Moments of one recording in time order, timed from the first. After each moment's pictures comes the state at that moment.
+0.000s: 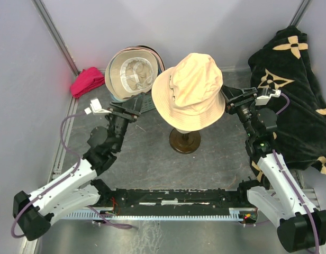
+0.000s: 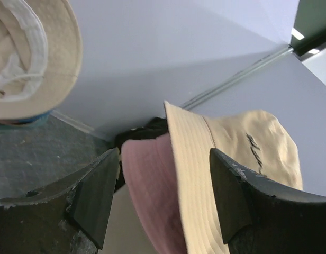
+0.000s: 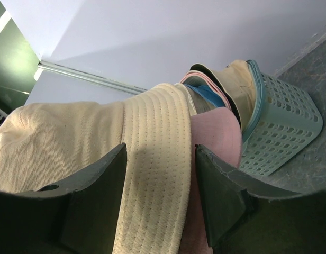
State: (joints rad) left arm -0.83 0.80 0.61 0.55 -0.51 -0.94; right arm 0.20 0.86 0.69 0.35 -0.13 1.35
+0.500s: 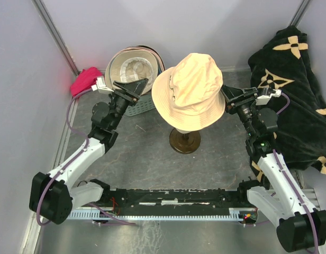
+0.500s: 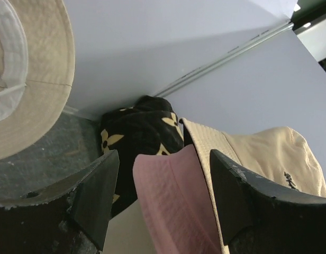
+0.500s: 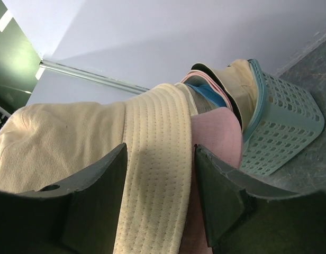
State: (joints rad) left arm -0.42 1.10 0.74 0.66 0.00 -1.12; right arm 0.19 0.86 0.69 0.35 -0.14 1.36
